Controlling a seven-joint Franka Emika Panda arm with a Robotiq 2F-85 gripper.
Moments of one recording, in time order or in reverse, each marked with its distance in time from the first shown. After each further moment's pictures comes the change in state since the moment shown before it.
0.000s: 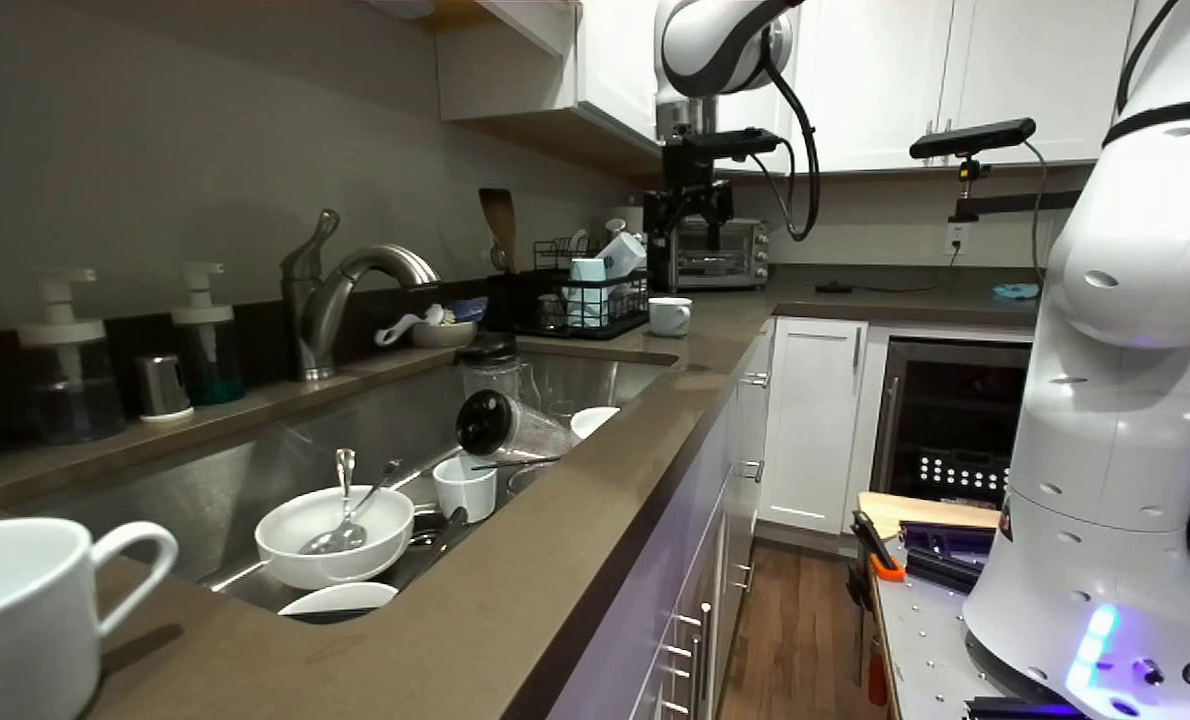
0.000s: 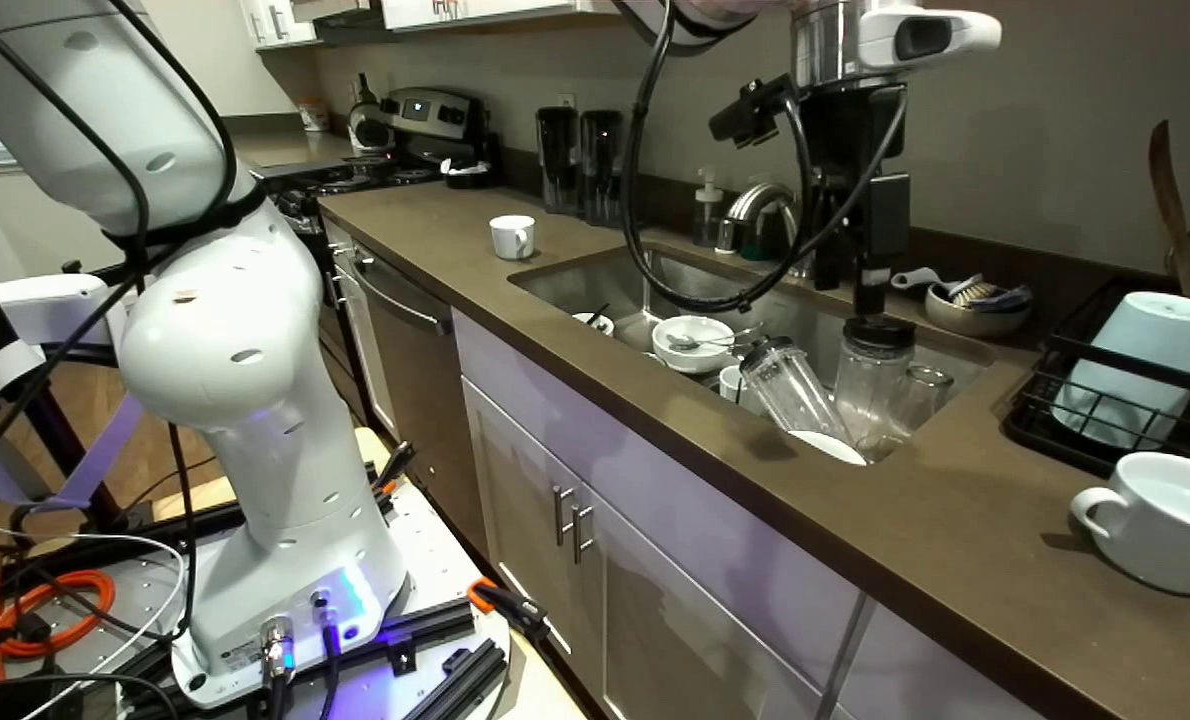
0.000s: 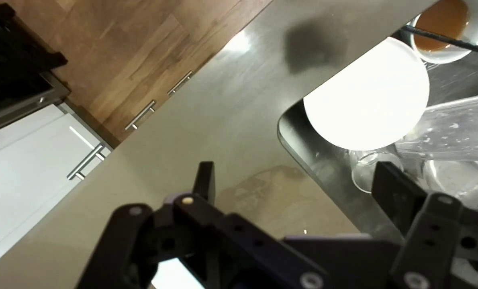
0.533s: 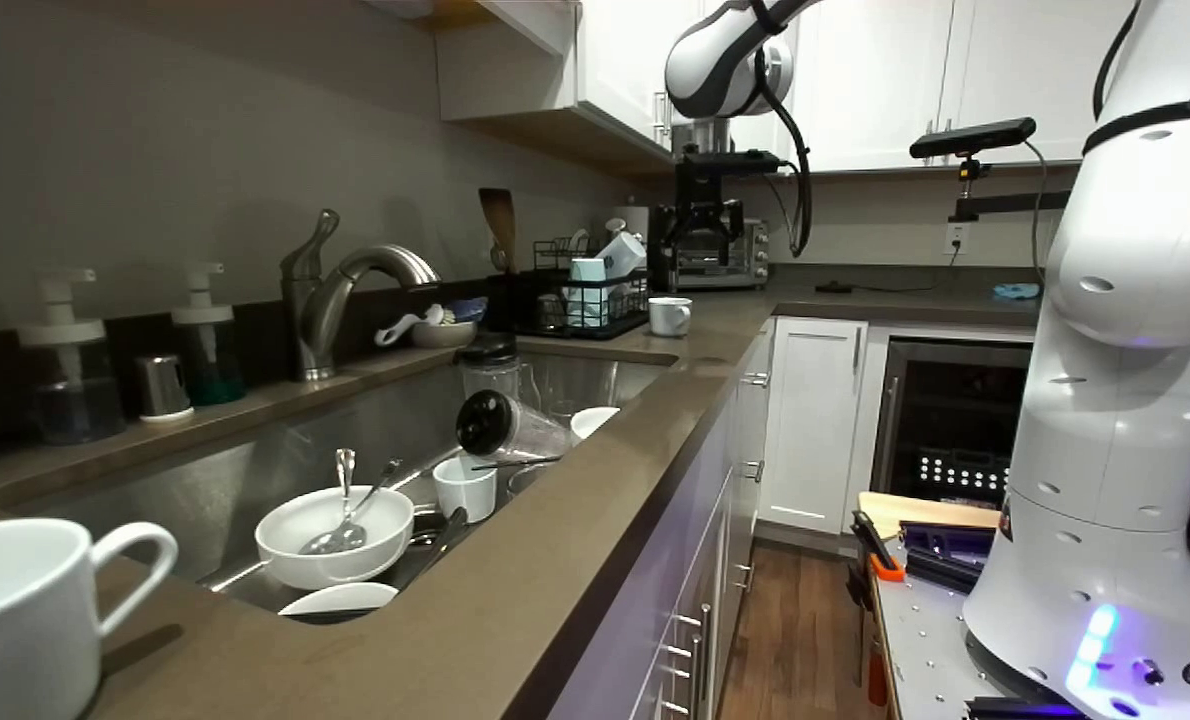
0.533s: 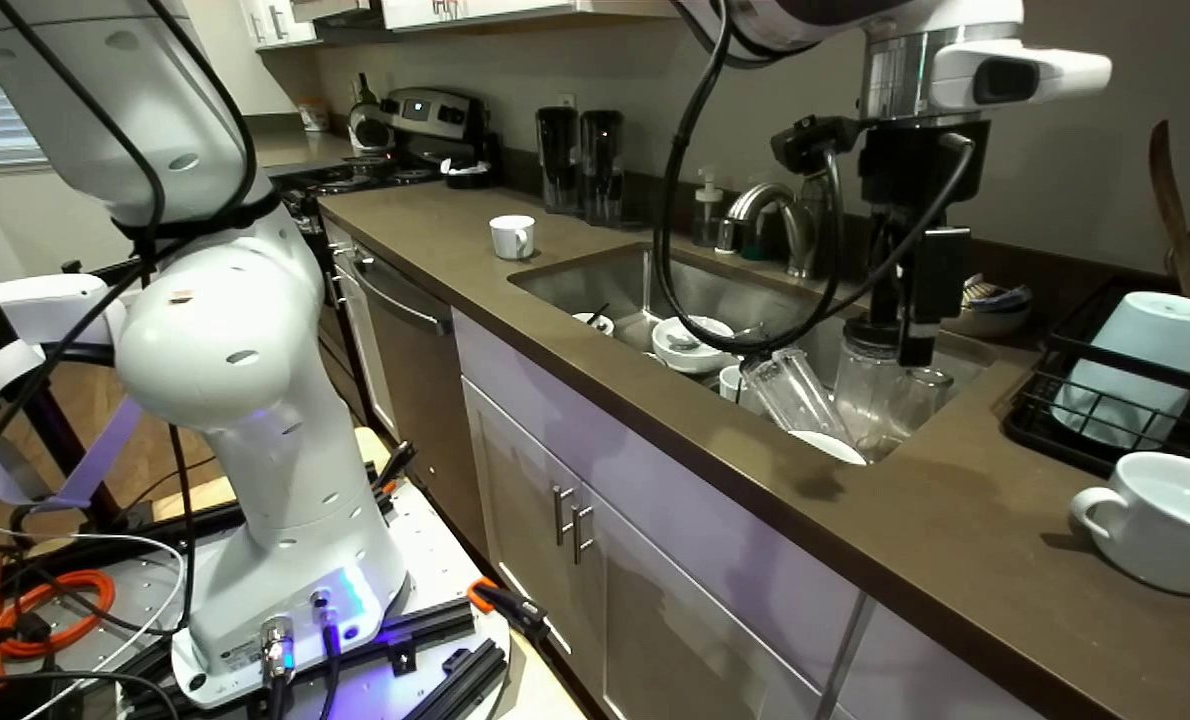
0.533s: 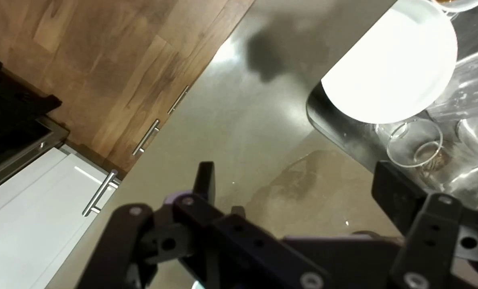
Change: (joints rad) arm -0.020 0.111 -0.098 0.074 0.103 0.039 0.021
